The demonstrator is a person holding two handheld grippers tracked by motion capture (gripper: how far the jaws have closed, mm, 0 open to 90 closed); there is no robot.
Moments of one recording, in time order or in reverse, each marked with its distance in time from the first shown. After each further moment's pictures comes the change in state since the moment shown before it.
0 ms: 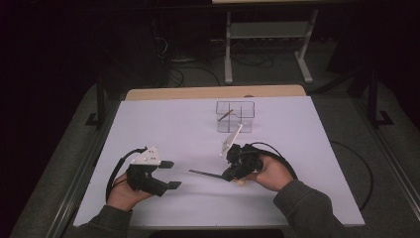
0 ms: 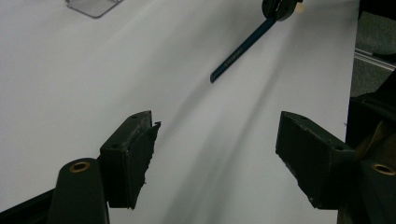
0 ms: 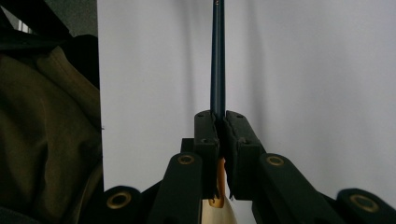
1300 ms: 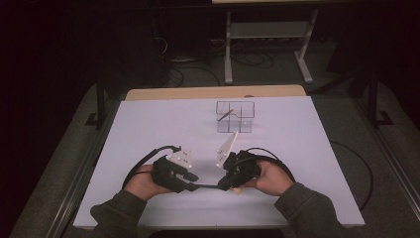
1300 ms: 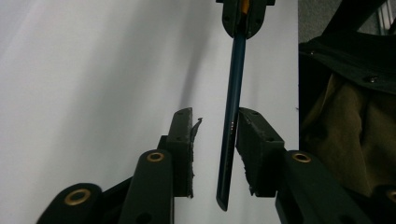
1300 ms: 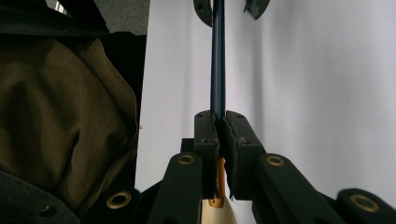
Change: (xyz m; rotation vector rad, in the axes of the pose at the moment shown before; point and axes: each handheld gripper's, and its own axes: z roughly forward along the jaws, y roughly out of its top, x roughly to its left) left arm -0.019 0.052 0.041 0.239 -0.220 0.192; right arm 0.019 0.006 0.003 -0.020 0.086 -0.139
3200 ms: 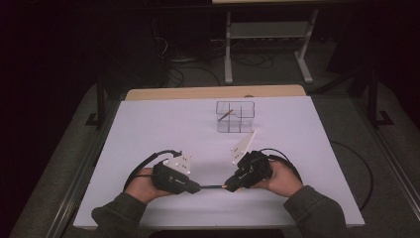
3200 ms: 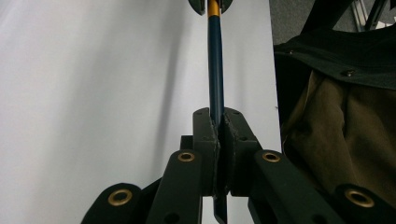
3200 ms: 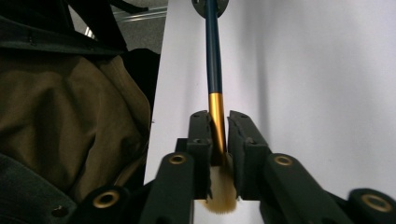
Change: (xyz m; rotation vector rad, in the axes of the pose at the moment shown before) left arm -0.007 -0.005 0.001 -0.037 -0.053 0.072; right arm -0.005 -0.033 -0.010 -0.126 0.066 0.021
